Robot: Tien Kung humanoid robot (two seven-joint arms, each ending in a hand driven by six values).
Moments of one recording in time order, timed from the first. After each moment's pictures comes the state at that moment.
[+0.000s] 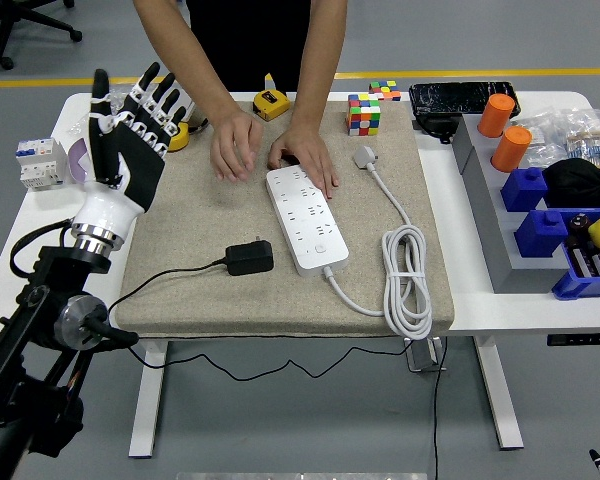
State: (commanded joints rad) left arm -0.18 0.04 -1.43 -1.42 0.74 -0.07 -0.13; right arm 0.09 -0.13 1.46 0.18 -1.25 -0.08 0.03
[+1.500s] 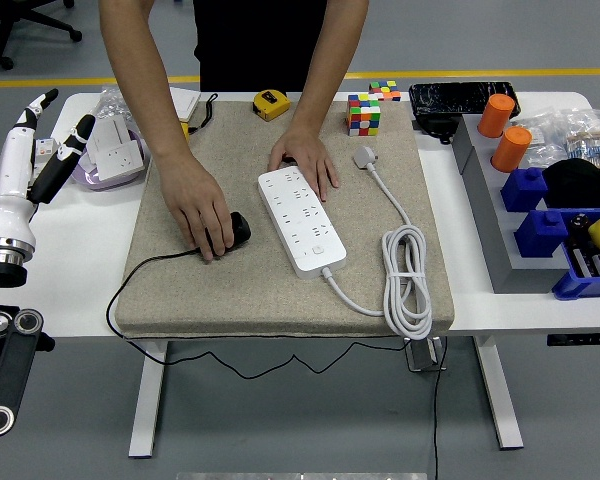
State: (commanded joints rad) left arm -0.13 0.04 -1.61 -1.49 1.92 0.20 -0.02; right arm 0.07 -0.21 1.36 0.18 -1.29 -0.33 0.22
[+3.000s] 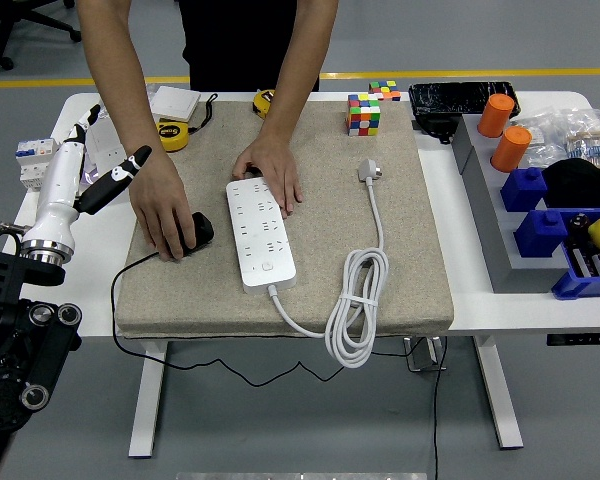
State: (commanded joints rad) left arm -0.22 0.05 -1.51 -1.26 1.97 0.25 -0.11; right arm 0.04 -0.24 1.28 0.18 -1.35 -0.21 0.15
